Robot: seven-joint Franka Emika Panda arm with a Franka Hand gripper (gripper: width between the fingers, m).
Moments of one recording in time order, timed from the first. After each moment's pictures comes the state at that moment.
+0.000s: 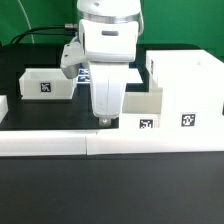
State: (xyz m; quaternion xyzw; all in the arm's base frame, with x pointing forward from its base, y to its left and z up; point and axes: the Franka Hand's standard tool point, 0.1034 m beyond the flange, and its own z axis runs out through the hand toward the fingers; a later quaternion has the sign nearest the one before) arm 0.585 -0.024 0.026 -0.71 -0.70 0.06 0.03
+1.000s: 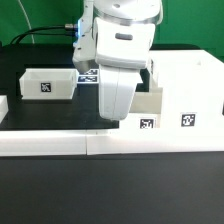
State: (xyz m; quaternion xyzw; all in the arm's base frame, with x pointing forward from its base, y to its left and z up) arm 0.586 -0.008 0.035 -0.74 -0.66 0.12 0.05
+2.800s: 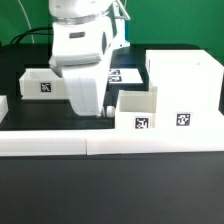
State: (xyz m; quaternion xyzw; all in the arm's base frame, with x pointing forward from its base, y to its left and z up) arm 0.570 -0.020 0.033 -0.76 -0.64 0.03 0.14
